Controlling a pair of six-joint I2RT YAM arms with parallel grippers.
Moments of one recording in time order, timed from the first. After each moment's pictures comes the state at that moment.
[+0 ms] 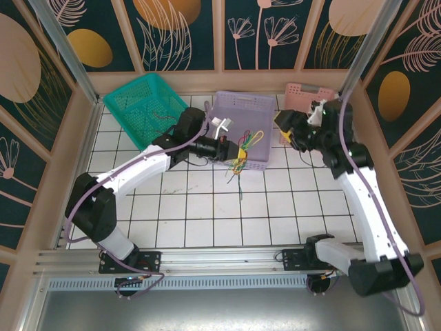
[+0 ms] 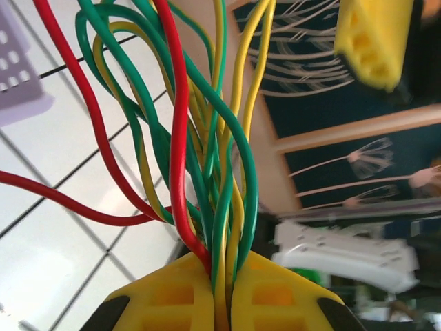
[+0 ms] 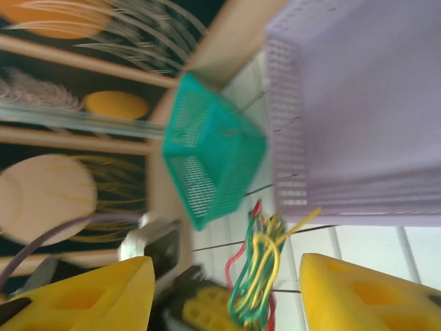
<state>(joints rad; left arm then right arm) -0.64 1.62 1.24 -0.10 0.95 -0.81 0.21 1.05 1.19 -0.58 -0.51 0.98</state>
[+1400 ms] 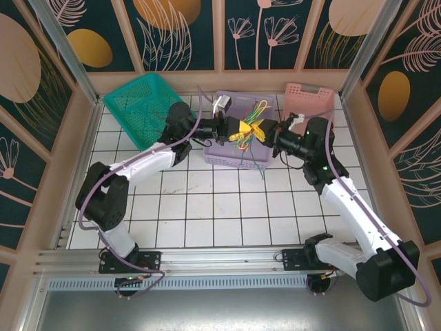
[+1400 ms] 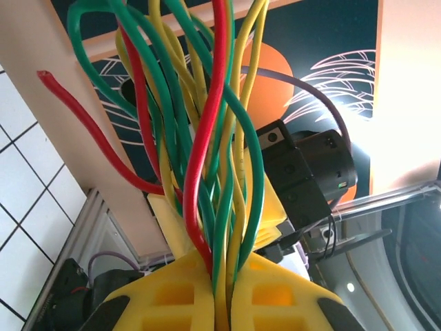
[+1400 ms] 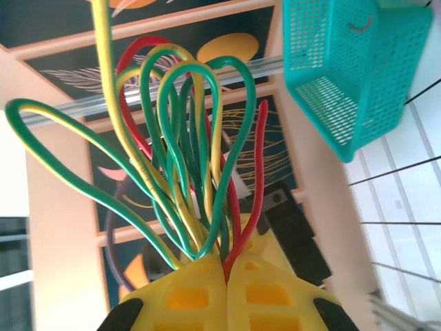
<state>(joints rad) -0.60 1.72 1.22 0.71 1.08 -1.49 0.36 1.05 0.92 0.02 -0.61 1.64</state>
